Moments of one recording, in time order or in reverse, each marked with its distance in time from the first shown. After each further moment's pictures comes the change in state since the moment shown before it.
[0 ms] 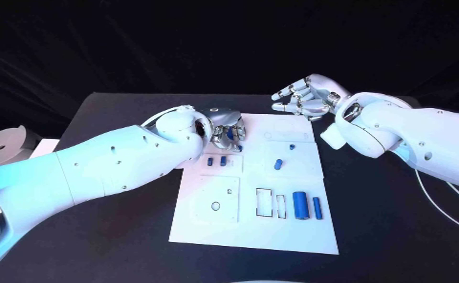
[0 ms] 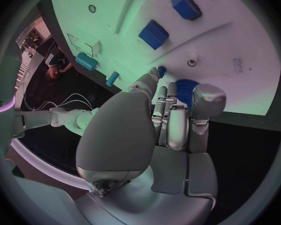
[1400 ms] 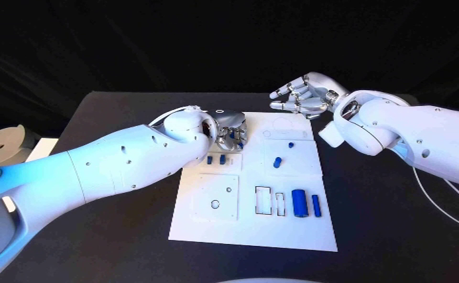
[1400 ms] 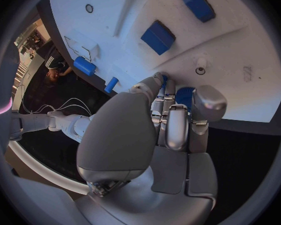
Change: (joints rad) left arm -0.014 0.043 0.005 -0.035 -0.022 0.046 -0.014; left_hand 0.028 0.028 0.182 -0.052 -0.003 0.095 -0.002 -0.027 -0.025 0.112 -0.011 -0.068 -0.039 0.000 -0.008 0.009 -0.015 0.000 0.005 -0.005 0.042 0.045; right arm -0.001 0.004 0.000 -0.001 0.001 0.005 0.004; right_hand 0.000 0.000 -0.003 -0.003 0.000 0.000 0.000 0.000 0.000 0.000 0.000 0.004 0.000 0.000 0.000 0.000 0.000 0.000 0.000 0.000 0.000 0.000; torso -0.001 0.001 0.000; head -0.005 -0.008
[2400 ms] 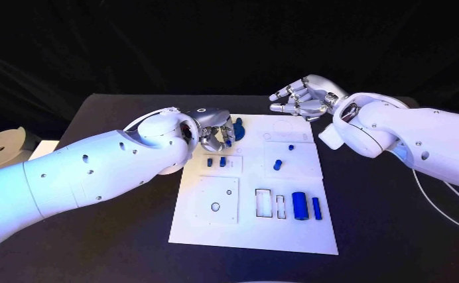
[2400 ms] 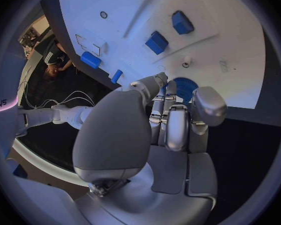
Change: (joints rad) left arm -0.007 -0.163 0.040 0.178 0.007 -0.062 -0.030; left_hand -0.074 -0.047 0.165 -0.083 0.006 0.024 0.011 -0.036 -0.018 0.029 0.007 -0.052 0.001 0.000 0.000 0.012 -0.008 0.000 0.002 -0.002 0.022 0.033; right arm 0.000 -0.001 0.000 -0.001 0.001 0.000 0.003; right_hand 0.000 0.000 0.000 0.000 0.000 0.000 0.000 0.000 0.000 0.000 0.000 0.000 0.000 0.000 0.000 0.000 0.000 0.000 0.000 0.000 0.000 0.000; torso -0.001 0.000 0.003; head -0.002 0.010
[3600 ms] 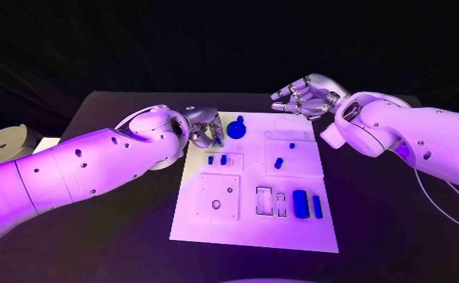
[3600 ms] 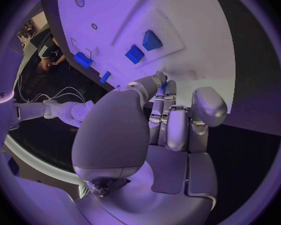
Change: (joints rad) left arm -0.003 -0.026 0.000 -0.040 0.054 0.021 -0.024; left_hand -0.034 -0.002 -0.003 0.003 -0.004 0.009 -0.002 -0.006 -0.001 0.001 -0.001 0.000 0.000 0.000 0.000 0.000 -0.004 0.000 0.000 0.000 0.004 0.003; right arm -0.004 0.002 0.000 -0.004 0.000 0.000 0.002; right_hand 0.005 0.005 0.000 0.000 0.000 0.000 0.000 0.000 0.000 0.000 0.000 0.000 0.001 0.000 0.000 0.000 0.001 0.000 0.000 0.000 0.000 0.000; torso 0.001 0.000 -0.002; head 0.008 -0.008
